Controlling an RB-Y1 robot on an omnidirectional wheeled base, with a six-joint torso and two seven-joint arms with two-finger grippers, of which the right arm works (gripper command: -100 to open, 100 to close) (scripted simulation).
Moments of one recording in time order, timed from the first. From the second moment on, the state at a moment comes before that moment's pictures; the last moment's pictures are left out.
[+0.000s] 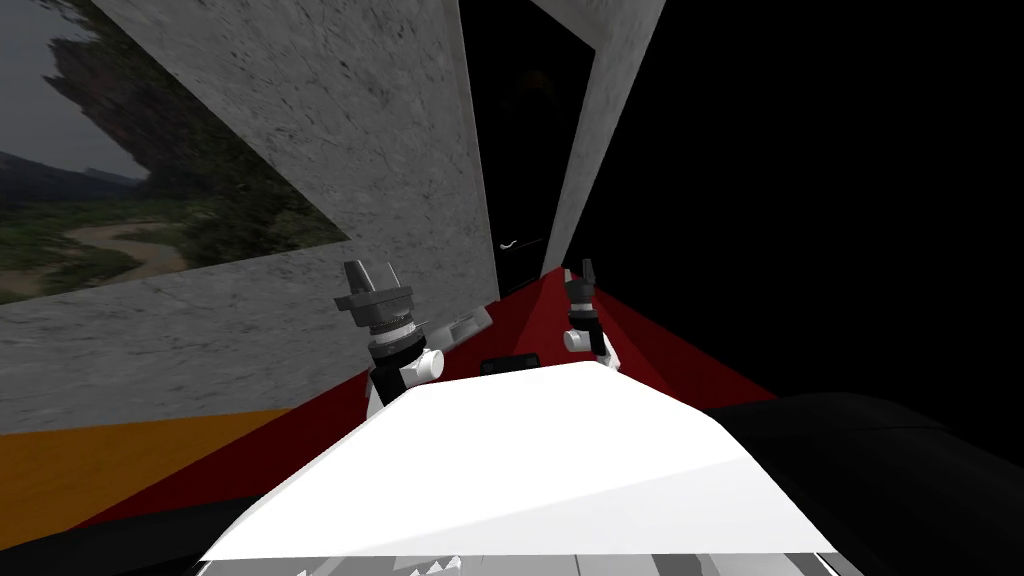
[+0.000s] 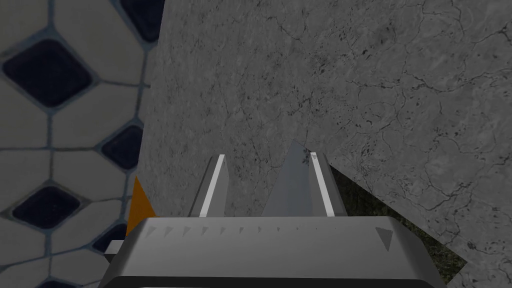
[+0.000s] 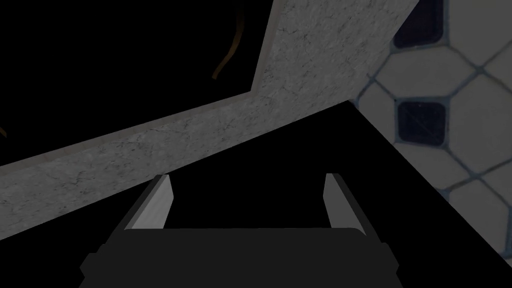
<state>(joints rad) 0.37 -0.11 0.01 -2.01 -0.11 -0.50 -0.10</state>
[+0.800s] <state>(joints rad) 0.28 -0.14 -0.01 -1.78 -0.12 -0.53 -0.09</state>
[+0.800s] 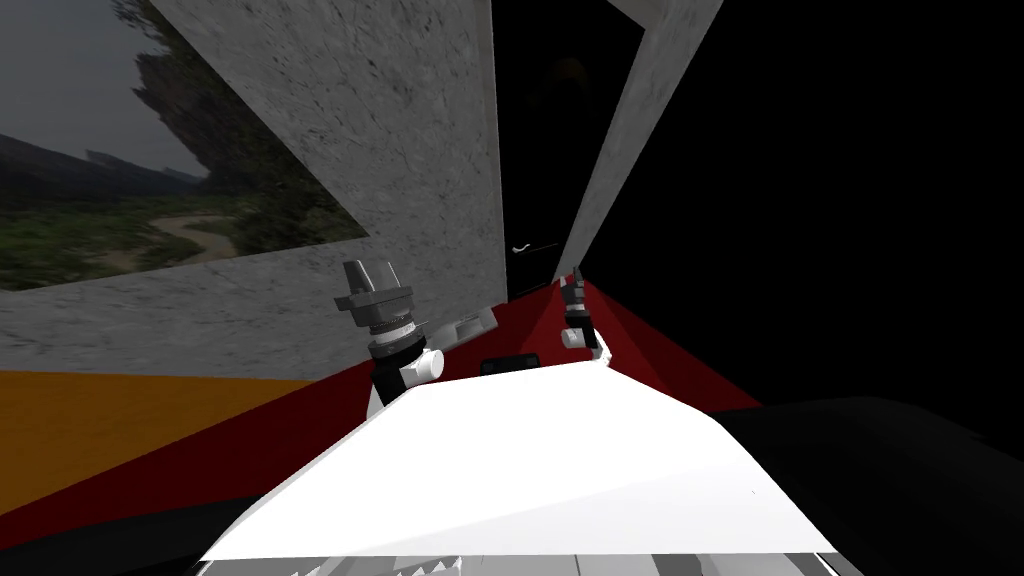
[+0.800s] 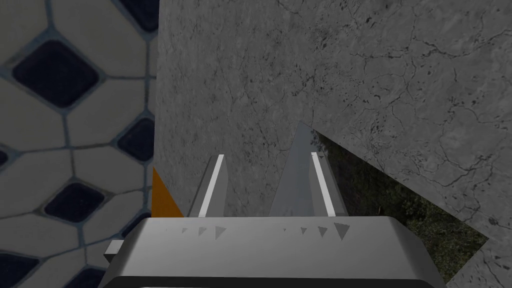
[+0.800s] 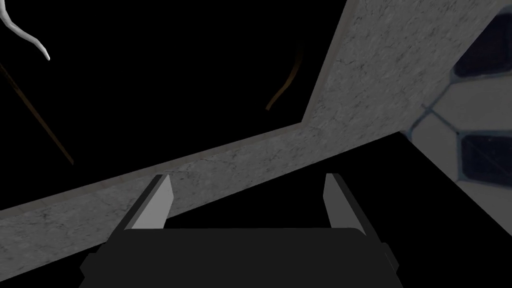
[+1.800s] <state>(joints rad) 0.17 -0.18 -0.03 -1.50 -0.14 -0.56 -0.07</state>
